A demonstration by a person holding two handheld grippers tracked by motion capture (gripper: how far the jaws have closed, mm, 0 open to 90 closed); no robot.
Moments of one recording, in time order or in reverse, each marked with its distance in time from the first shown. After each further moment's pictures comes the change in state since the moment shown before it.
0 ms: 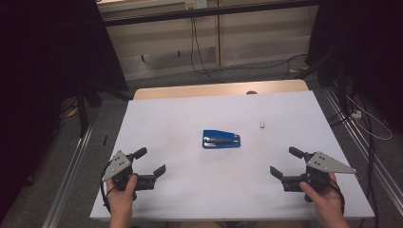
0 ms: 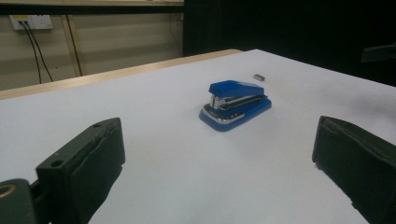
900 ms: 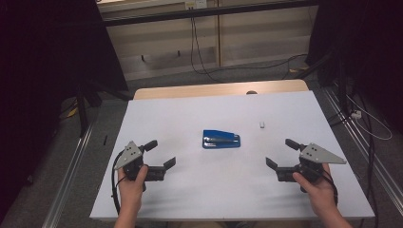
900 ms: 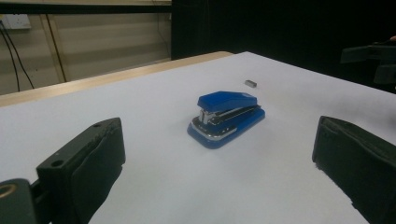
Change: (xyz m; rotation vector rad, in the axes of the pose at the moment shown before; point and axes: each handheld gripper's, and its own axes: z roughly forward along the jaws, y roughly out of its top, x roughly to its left) left arm -0.001 0.012 0.038 0.001 -0.053 -0.009; right arm -0.008 0.009 0.023 0.014 -0.038 -0.047
